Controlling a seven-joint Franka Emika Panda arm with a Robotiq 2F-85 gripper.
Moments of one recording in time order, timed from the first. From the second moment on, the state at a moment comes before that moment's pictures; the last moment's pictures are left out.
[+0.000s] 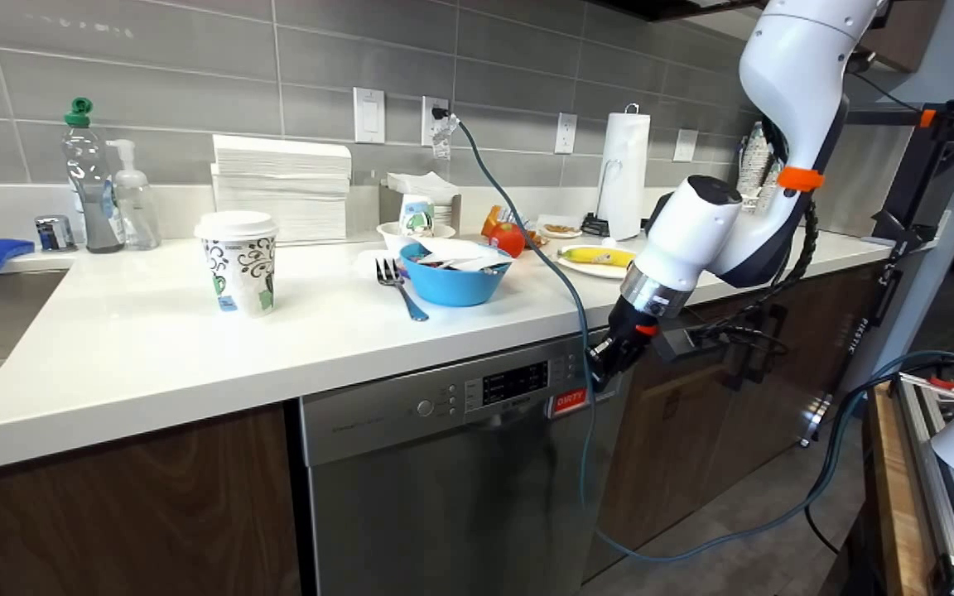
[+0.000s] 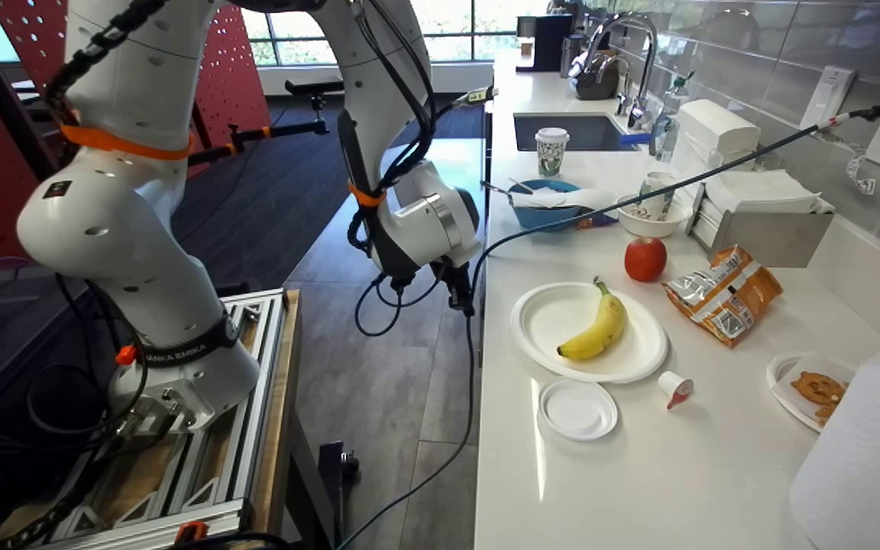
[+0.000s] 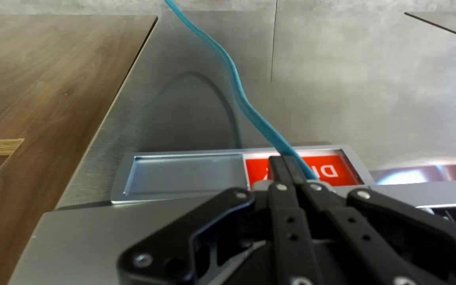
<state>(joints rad) 0.06 0.48 0.03 -2.36 -1.71 3.08 2.10</state>
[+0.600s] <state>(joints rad) 0.05 0.44 0.03 -2.40 -1.71 3.08 2.14</state>
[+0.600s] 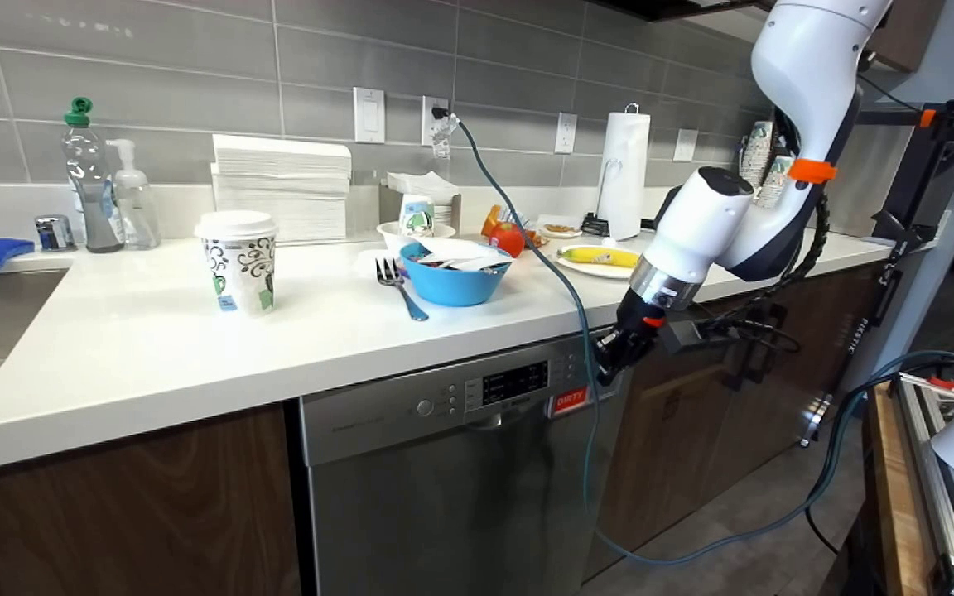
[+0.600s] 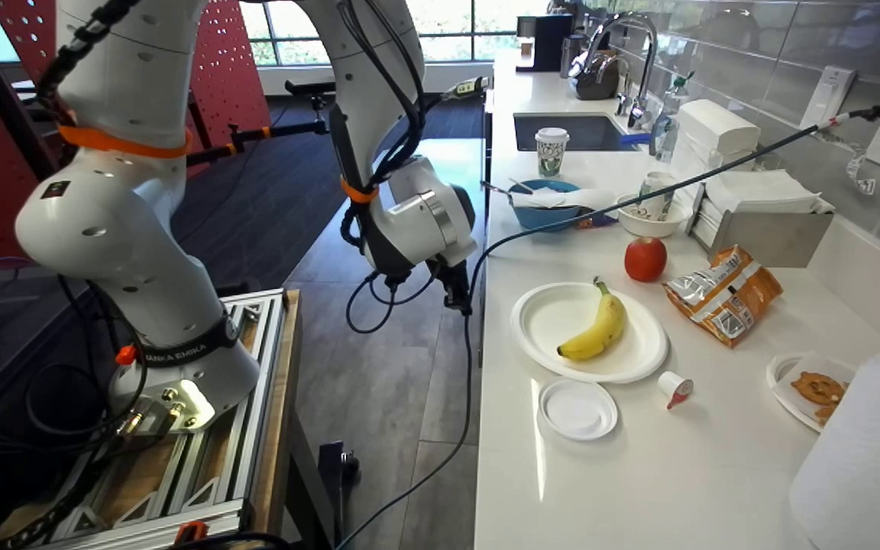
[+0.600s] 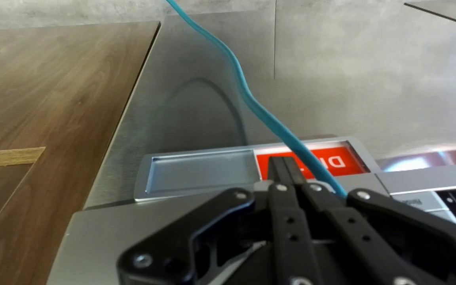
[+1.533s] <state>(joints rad) 0.03 0.34 0.05 -2.41 -1.81 3.12 2.23</state>
